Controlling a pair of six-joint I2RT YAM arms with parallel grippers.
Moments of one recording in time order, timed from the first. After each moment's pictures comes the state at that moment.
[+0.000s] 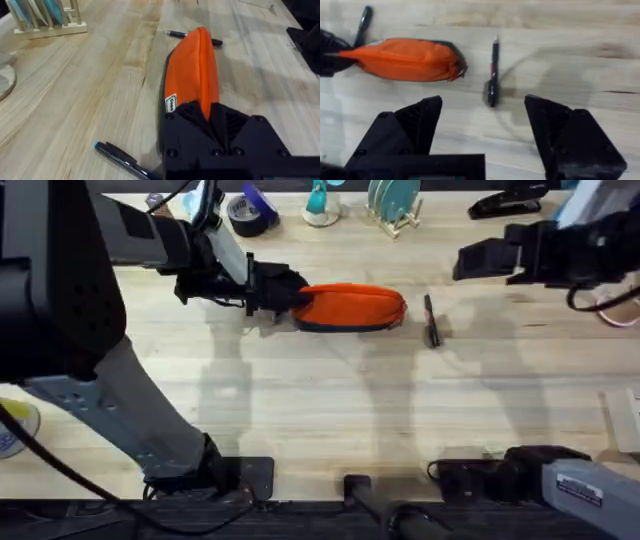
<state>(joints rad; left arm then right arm) 0.10 1.95 1.09 -0.71 1.34 1.41 0.00 1.20 1.16 -1.00 -0.22 0.06</state>
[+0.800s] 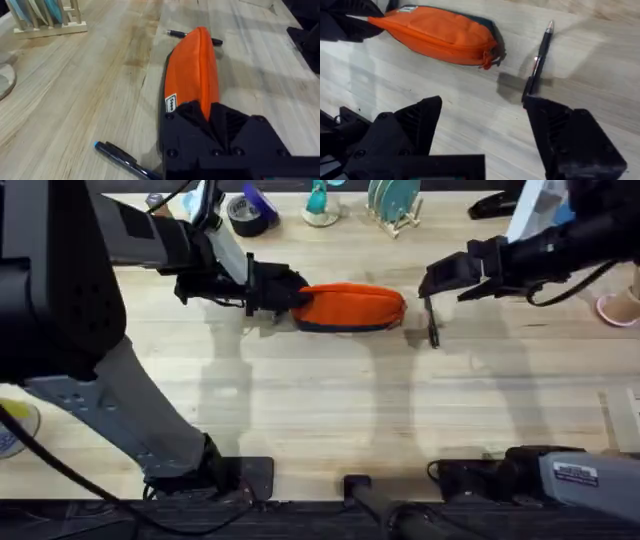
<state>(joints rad) 0.10 1.95 1.09 -0.71 1.34 1.41 0.00 1.41 1.16 -1.01 -0.48 -0.07</state>
